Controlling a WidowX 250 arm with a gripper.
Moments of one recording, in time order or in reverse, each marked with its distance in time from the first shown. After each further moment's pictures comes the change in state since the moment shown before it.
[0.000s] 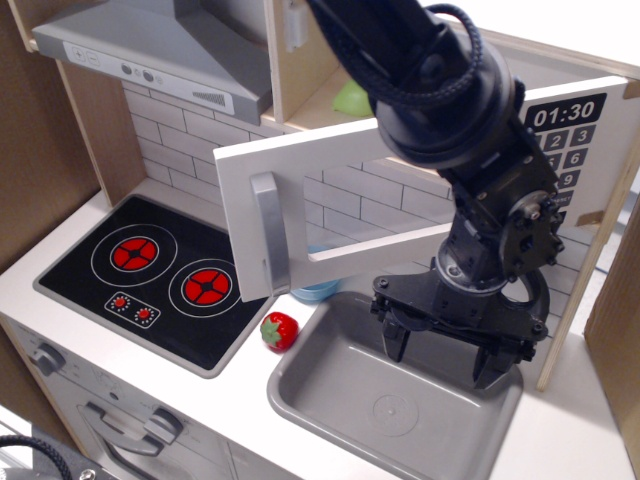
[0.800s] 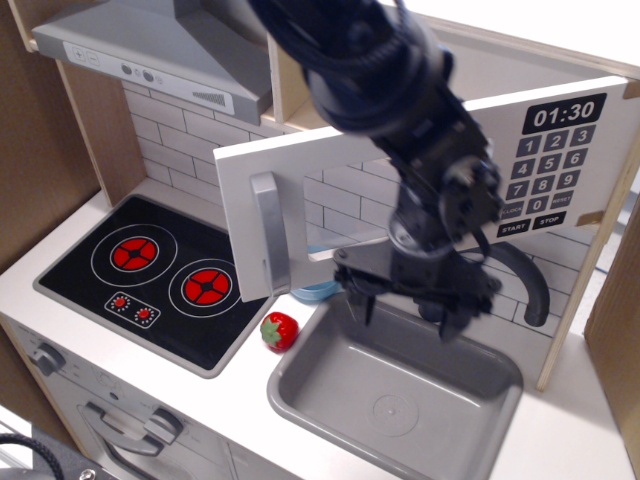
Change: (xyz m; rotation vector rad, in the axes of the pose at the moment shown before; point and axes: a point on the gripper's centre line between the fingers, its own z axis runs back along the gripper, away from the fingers) arm 0.024 0.031 0.004 -0.032 -0.085 0.072
